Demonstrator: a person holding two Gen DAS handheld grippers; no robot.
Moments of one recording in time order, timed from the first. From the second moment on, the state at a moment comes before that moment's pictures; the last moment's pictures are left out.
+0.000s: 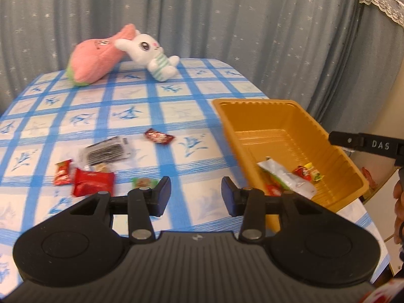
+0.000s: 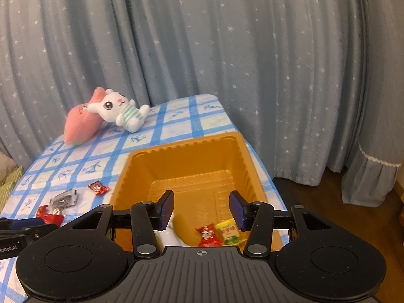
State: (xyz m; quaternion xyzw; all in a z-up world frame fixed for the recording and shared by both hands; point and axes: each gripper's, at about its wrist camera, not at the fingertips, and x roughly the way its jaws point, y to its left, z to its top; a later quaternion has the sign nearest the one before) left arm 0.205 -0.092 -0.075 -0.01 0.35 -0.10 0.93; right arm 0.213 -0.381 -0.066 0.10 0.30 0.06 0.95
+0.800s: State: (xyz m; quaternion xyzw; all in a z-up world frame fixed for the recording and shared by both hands) left arm 0.169 0.033 -0.086 0.00 0.35 -0.01 0.94; right arm 0.189 -0.225 -0.069 -0.02 0.27 0.21 0.94
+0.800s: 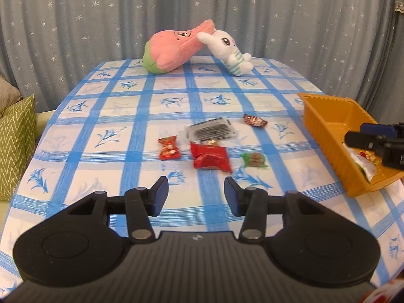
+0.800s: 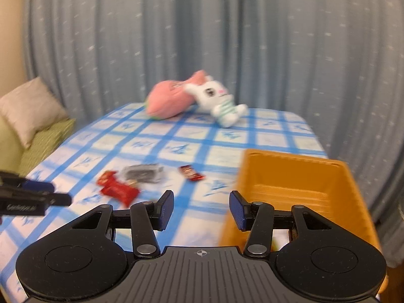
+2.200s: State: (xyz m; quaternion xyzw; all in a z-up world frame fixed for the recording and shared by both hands) left arm 0.235 0.061 -0.138 -0.01 0.35 -0.07 0.93; right arm 0.279 -0.112 -0.168 -0.12 0.33 0.26 0.90
